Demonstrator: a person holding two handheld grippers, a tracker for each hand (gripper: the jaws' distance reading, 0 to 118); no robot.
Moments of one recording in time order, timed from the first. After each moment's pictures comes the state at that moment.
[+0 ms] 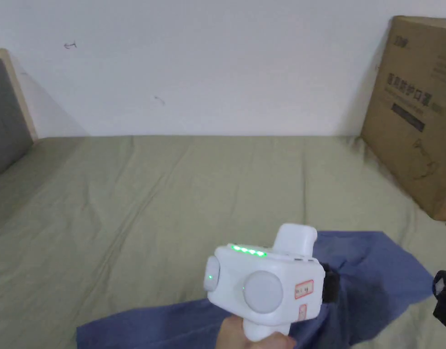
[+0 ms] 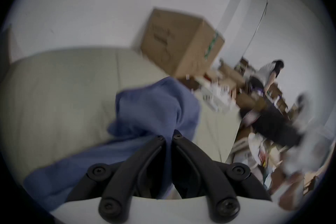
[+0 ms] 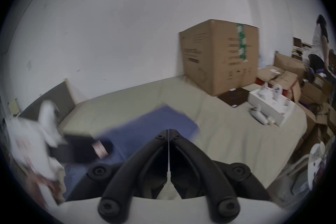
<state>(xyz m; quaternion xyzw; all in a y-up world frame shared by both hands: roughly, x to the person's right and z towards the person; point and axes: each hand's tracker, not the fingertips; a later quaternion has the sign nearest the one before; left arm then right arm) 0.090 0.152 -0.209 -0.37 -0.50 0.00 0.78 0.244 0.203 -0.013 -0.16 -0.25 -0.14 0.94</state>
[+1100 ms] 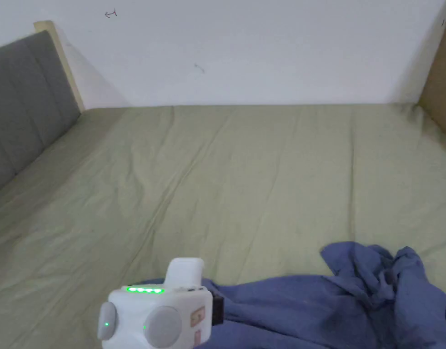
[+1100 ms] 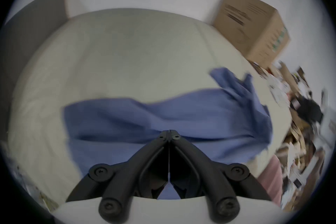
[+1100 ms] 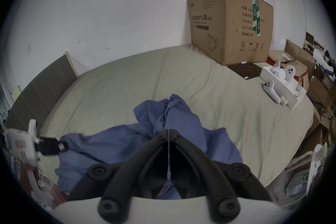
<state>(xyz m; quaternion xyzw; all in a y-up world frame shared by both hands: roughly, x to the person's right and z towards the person) -0.132 0.097 -0.242 -0.44 -0.20 0.01 0.87 0.221 0.144 -0.050 -0.29 -0.19 -0.14 0.93</state>
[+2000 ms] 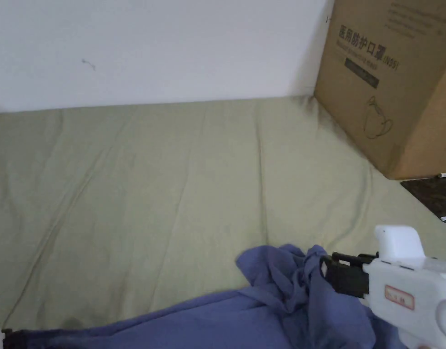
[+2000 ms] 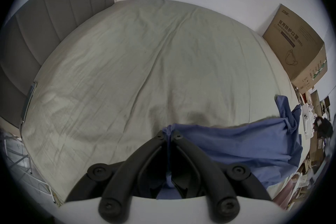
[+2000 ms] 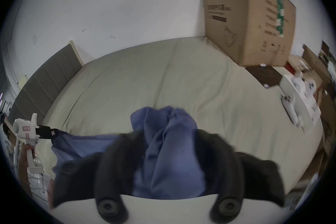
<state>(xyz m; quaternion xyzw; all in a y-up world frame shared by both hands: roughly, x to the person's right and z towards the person) -0.198 0.086 -0.313 -0.48 -0.09 0.01 0.87 0.302 0.139 -0.143 -0.34 -0.11 -0.12 0.92</state>
